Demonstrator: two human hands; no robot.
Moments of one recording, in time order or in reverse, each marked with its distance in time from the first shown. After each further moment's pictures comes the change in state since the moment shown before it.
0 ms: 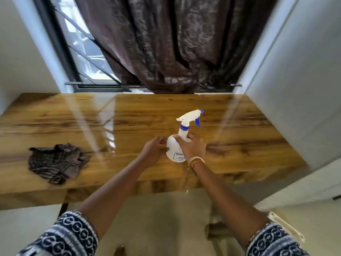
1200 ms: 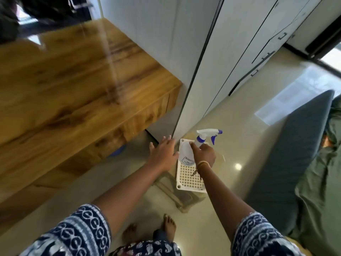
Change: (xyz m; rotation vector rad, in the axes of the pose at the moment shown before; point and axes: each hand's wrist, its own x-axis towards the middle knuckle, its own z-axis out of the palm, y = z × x) left_hand -0.044 0.109 0.463 0.644 -0.707 0.377; right_hand -0.043 0.377 -0.324 -0.013 0.626 0.807
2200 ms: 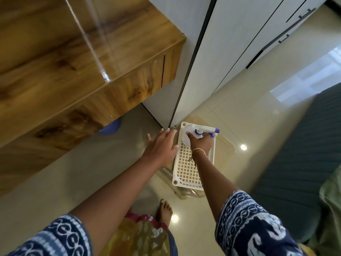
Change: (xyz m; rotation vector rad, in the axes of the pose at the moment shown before) left_hand 0.084 -0.026 0.090 0.009 -0.056 -0.069; right_hand 0.129 0.089 0.099 -0.034 -0.009 0.137
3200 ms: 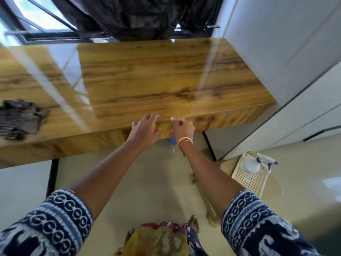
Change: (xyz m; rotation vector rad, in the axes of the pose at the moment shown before) left_hand -0.356 -0.192 -0.171 -0.034 0.623 -0.349; right_hand -0.440 -0.121 0.062 0.015 -0.635 -0.692
